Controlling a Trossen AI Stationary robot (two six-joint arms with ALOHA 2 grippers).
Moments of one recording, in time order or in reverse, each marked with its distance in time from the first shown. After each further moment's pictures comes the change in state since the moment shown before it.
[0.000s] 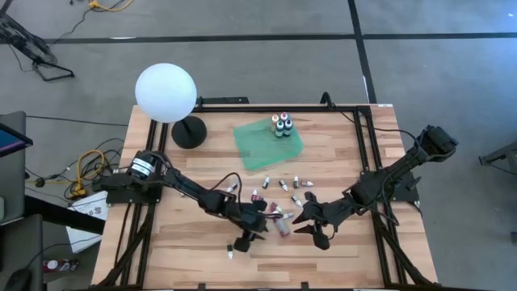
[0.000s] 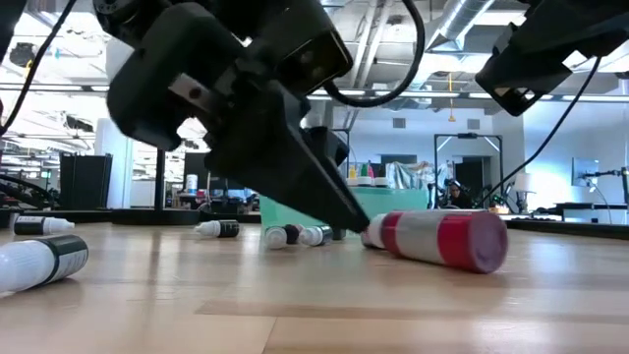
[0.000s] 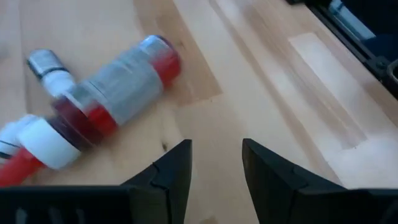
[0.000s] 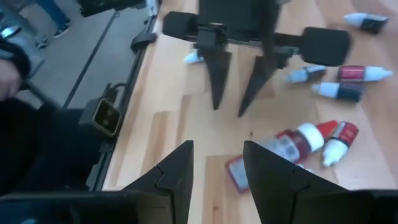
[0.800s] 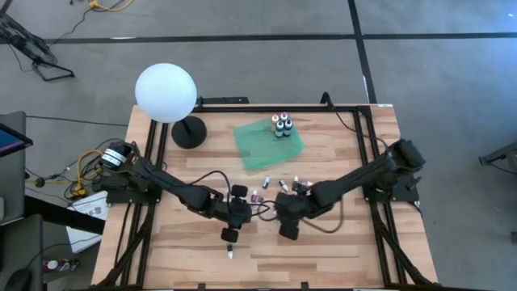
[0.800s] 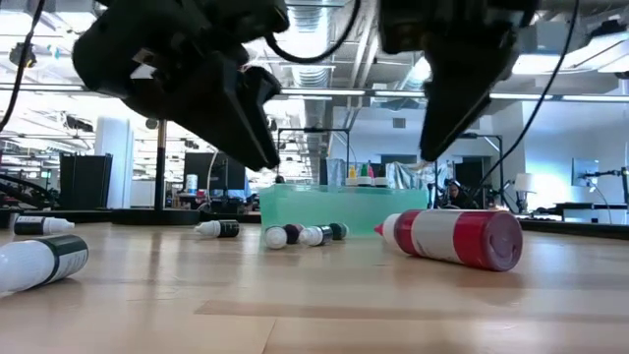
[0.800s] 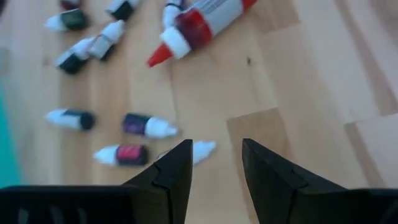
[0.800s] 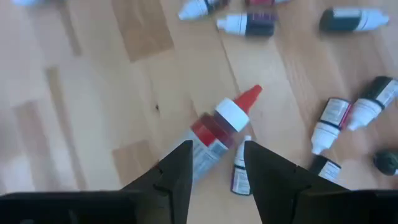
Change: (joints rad) left arm -0.066 -0.273 0.000 -0.533 -0.405 -0.040; right arm -0.178 0.411 0.596 -0.805 -0.059 0.160
